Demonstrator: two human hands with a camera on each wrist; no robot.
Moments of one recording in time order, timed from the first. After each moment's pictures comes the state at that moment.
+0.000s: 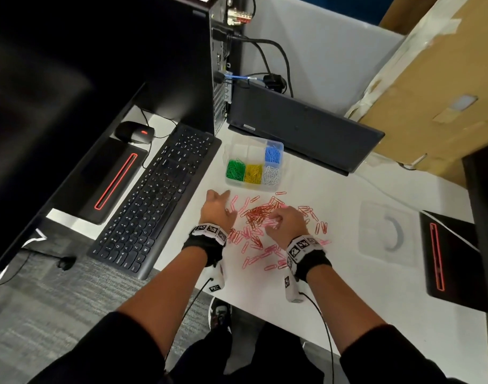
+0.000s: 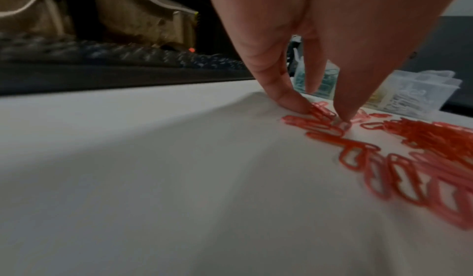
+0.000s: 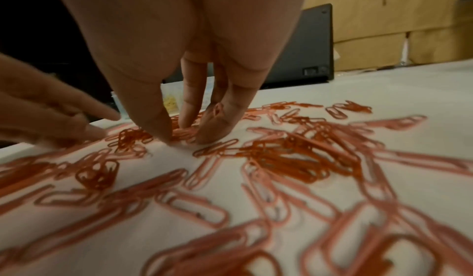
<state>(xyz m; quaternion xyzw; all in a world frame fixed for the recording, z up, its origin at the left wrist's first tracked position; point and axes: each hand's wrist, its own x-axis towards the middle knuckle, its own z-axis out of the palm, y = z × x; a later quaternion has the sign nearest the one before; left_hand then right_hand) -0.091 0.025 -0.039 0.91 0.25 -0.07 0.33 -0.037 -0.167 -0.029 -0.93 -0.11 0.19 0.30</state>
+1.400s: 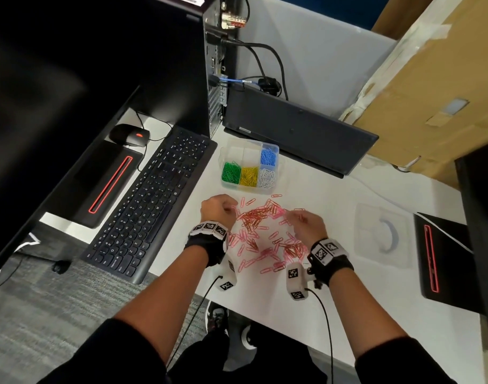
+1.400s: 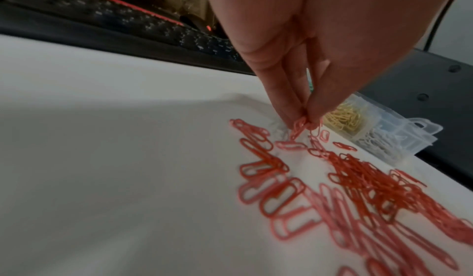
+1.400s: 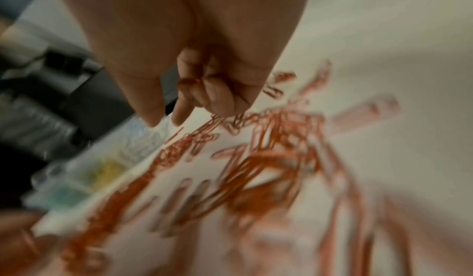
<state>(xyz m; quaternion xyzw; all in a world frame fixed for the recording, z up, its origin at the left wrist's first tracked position) -0.081 0.012 -0.023 0.83 0.32 0.00 0.47 -0.018 -0.210 -0.022 -0.83 0.11 0.24 0.50</state>
